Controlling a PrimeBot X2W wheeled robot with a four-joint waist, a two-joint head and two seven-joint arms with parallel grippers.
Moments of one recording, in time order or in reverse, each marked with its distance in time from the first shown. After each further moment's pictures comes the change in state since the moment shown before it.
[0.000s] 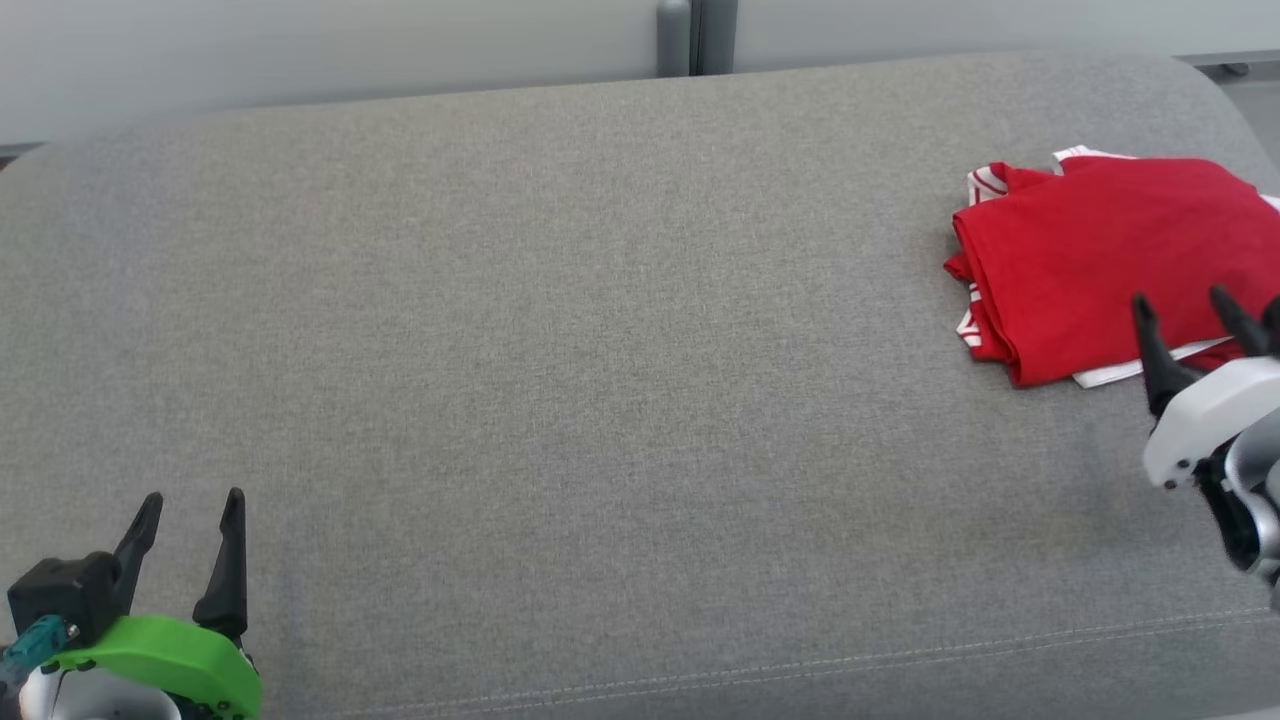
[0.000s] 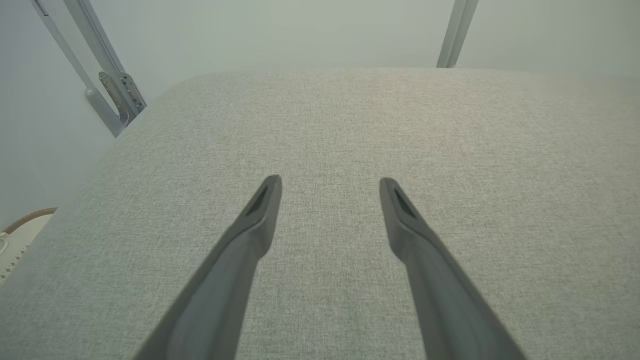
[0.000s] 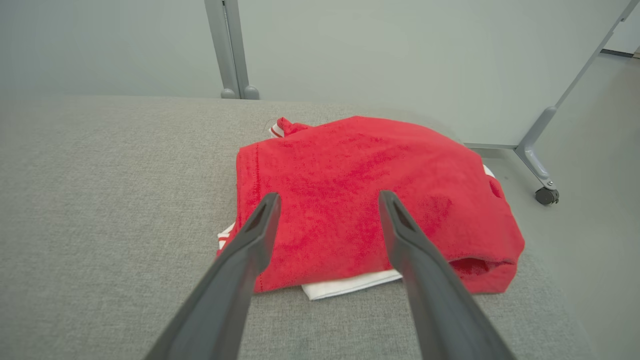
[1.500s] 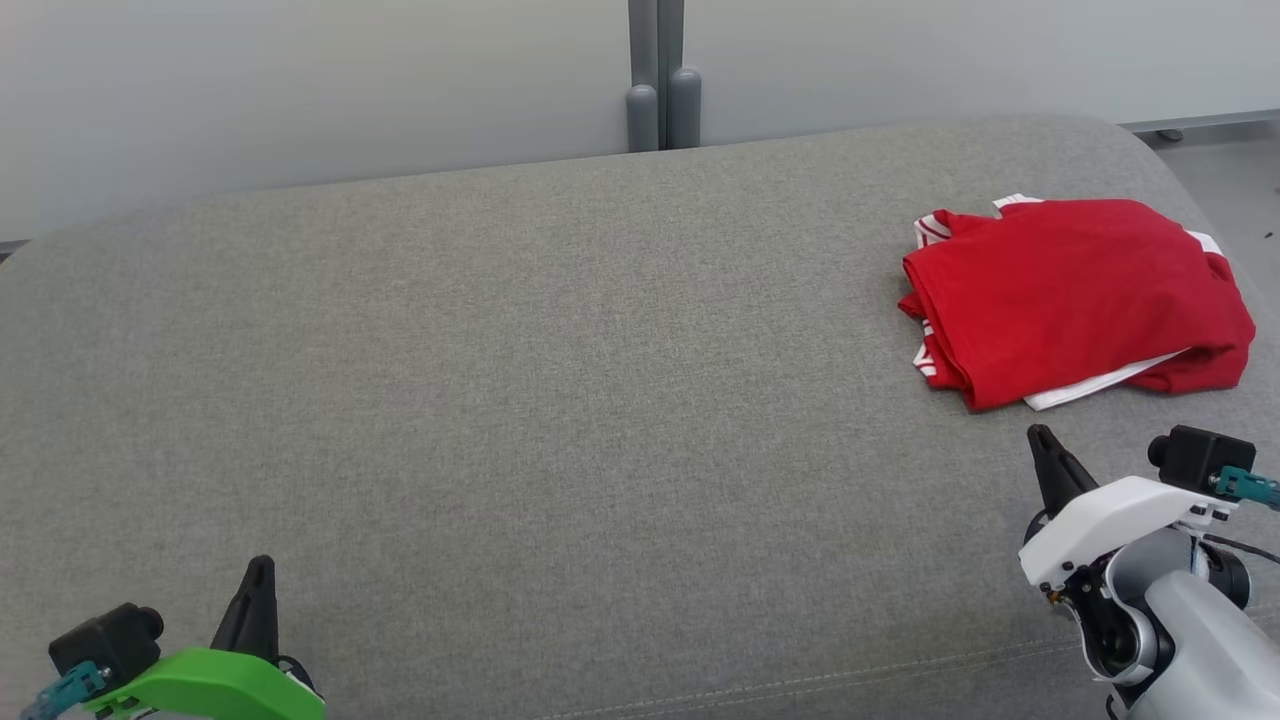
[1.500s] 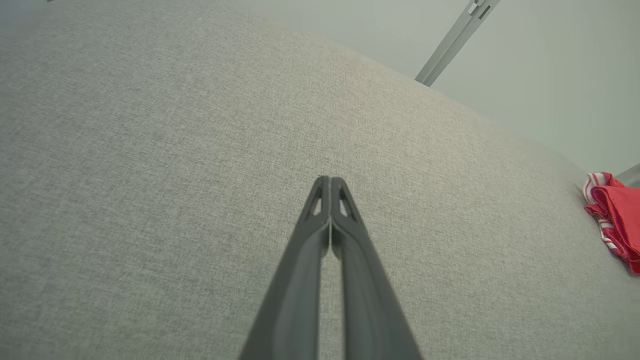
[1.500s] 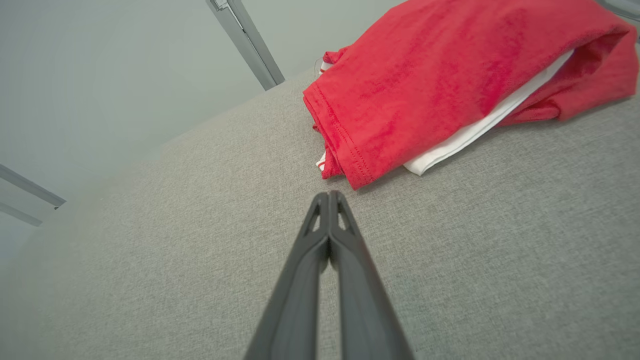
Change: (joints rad) left arm 0.077 -0.212 0.121 0.058 -0.171 -0.050 0.086; right arm 0.278 0.297 -0.276 -0.110 0.053 0.056 0.091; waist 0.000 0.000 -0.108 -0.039
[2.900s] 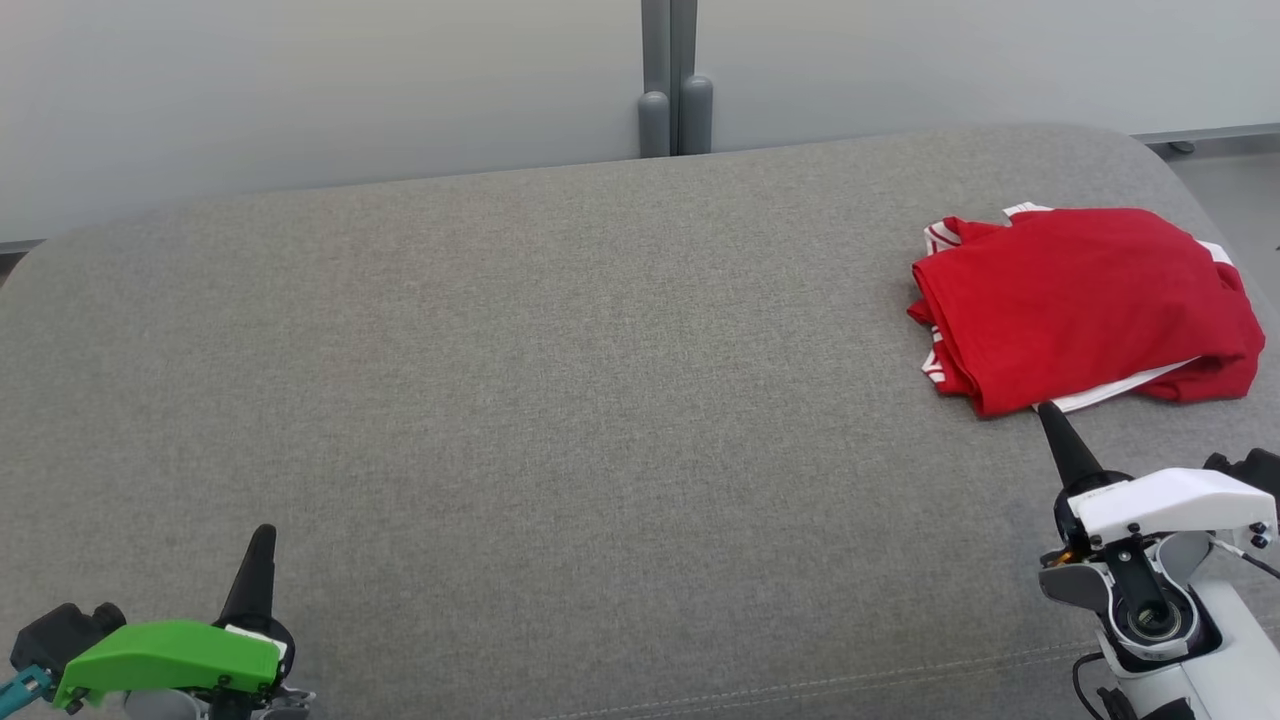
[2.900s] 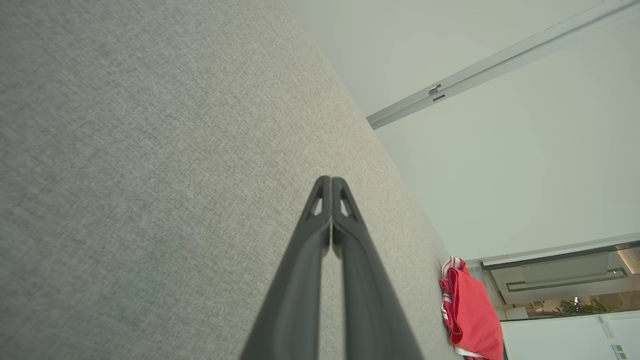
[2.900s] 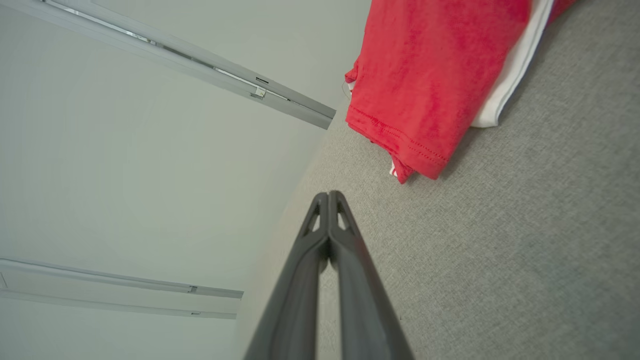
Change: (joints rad) left arm -0.037 -0.099 0.155 0.002 -0.422 -0.097 0.148; right arm 0.055 0.146 -0.293 -0.100 0.412 0.104 0.146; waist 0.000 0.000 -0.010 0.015
